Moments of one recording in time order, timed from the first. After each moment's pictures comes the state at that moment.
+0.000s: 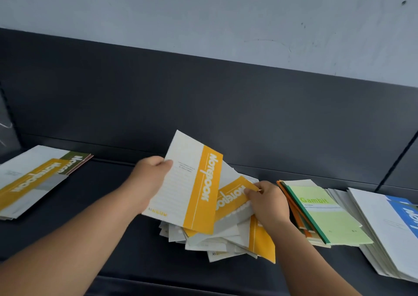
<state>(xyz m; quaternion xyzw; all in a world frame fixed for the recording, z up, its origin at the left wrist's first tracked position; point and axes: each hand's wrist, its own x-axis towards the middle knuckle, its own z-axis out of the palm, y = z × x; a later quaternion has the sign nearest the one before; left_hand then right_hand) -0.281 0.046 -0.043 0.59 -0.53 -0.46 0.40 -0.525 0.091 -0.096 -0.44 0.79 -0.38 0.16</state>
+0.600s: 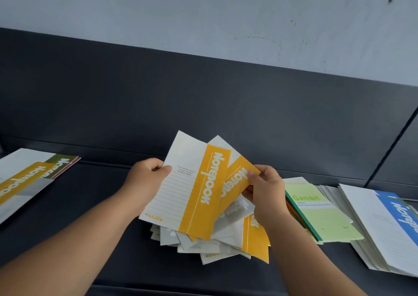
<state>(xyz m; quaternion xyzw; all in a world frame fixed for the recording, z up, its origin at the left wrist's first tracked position) -0.289 0.038 -0.054 0.57 -0.60 -0.40 0.39 -0.517 0.091 -0.068 -0.28 0.62 -0.65 0.34</state>
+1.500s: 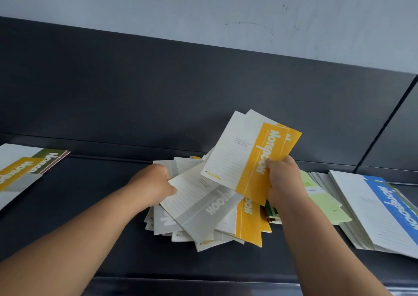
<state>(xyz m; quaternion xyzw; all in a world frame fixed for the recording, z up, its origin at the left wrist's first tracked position) -0.309 0.041 -0.061 0.62 -0.74 -0.25 0.11 -0.539 0.114 -0.035 -0.22 0.68 -0.62 0.33</state>
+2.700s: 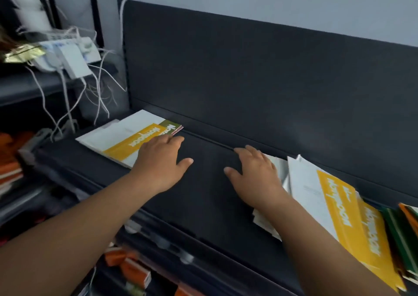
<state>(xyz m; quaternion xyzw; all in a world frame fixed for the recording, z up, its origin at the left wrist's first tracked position) -0.109 0.041 -0.087 0.69 -0.70 0.00 0.18 -0.314 0.051 -0.068 -0.75 0.64 -0.12 0.09</state>
